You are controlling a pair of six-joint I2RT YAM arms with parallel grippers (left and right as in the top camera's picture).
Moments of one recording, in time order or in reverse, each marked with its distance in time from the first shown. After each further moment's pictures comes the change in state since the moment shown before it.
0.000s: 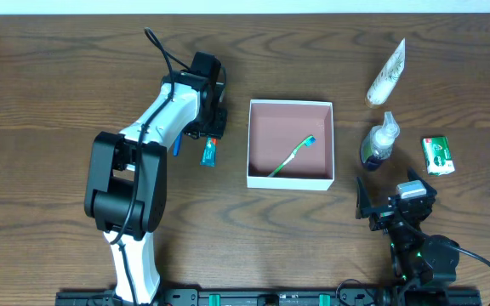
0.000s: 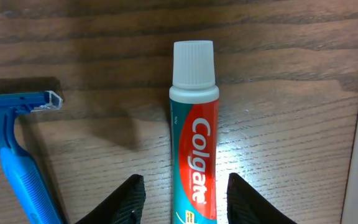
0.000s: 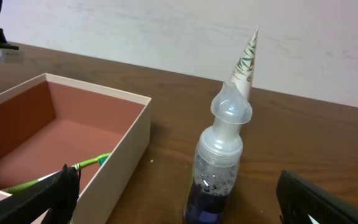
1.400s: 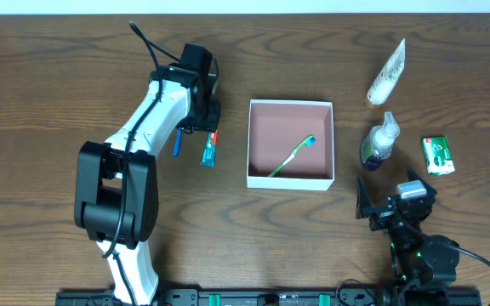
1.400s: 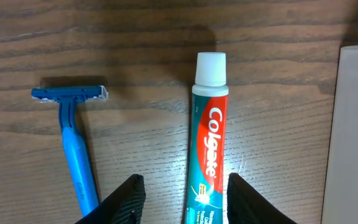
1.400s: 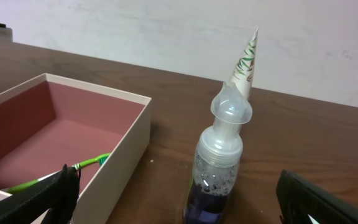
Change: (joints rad) left arm 0.029 -0.069 0.012 -0.031 0.000 -0.003; right arm 0.000 0.000 0.000 0.000 0.000 0.000
